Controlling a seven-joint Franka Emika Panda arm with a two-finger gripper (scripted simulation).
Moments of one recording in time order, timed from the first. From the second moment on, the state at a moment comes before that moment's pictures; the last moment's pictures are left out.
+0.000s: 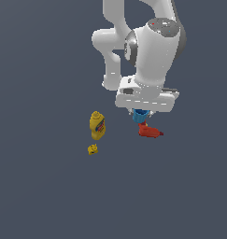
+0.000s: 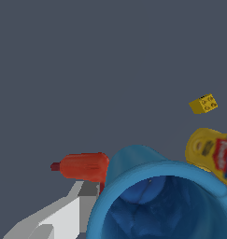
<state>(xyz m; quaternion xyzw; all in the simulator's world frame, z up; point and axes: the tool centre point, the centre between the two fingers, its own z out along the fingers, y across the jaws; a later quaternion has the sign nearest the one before) -0.018 0.109 0.242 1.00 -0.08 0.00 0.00</state>
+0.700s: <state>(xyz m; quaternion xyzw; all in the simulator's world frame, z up) -0.095 0.107 0.349 1.00 -0.08 0.00 0.00</state>
